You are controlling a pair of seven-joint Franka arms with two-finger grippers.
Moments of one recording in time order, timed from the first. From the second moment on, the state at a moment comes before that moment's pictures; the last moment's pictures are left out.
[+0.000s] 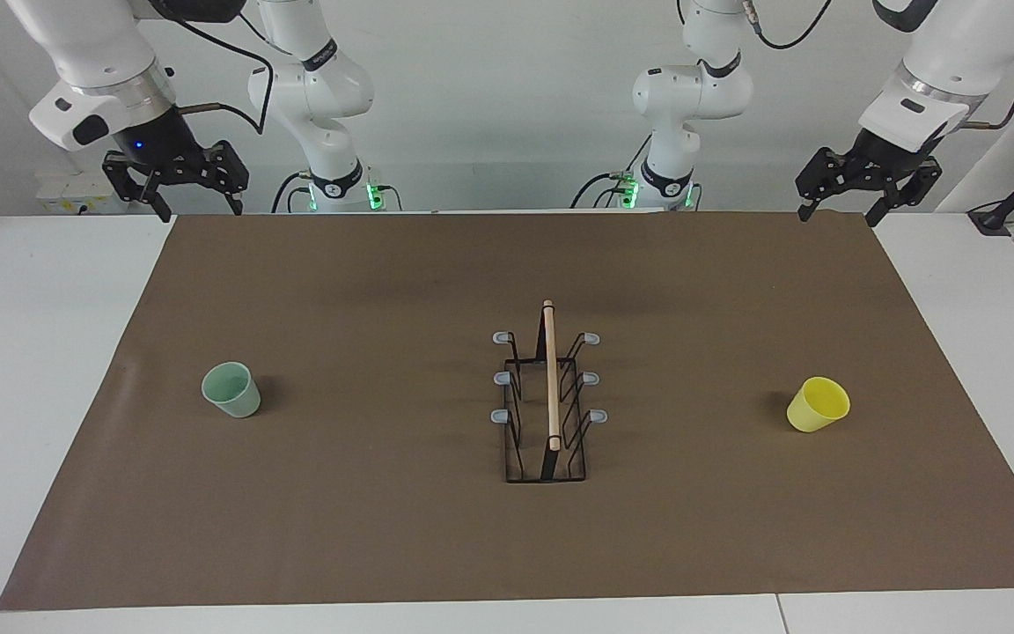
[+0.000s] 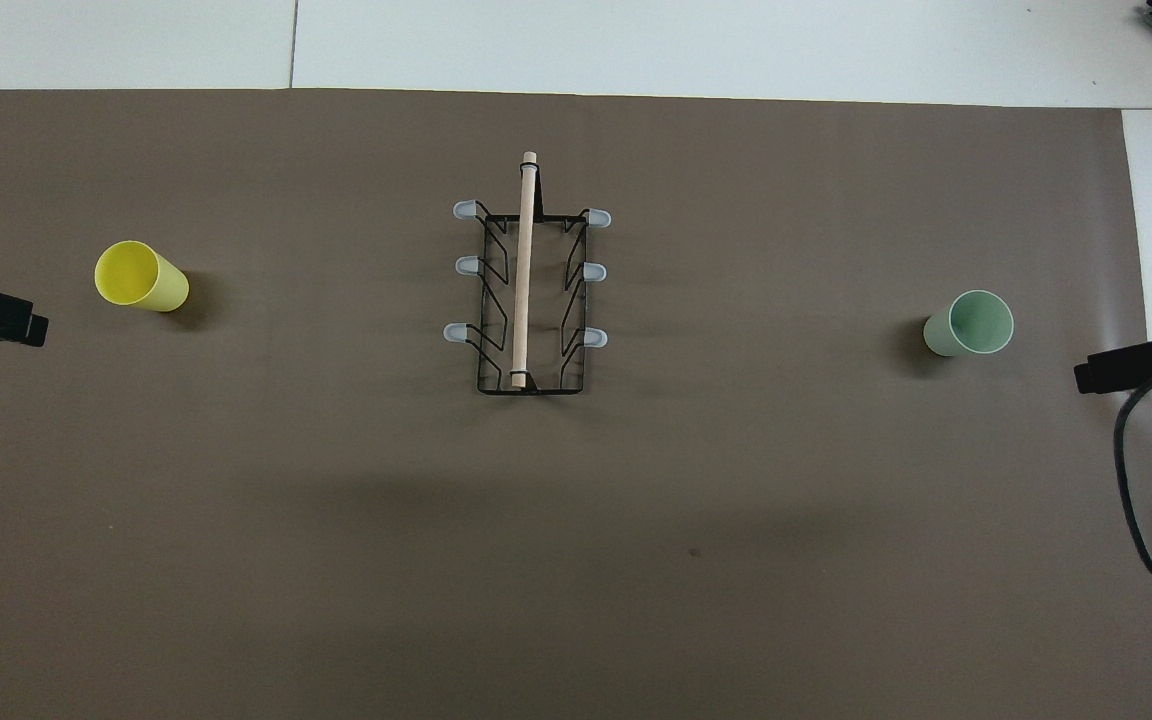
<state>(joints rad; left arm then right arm) -0.08 -0.01 0.06 -1.50 -0.03 1.48 0.15 0.03 -0.11 -0.07 -1.64 0.00 1.52 -0.14</state>
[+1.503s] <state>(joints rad) -0.08 -0.01 0.08 -1.53 -0.03 1.54 0.04 0.09 0.00 -0.06 -1.64 -0.18 1.54 -0.28</state>
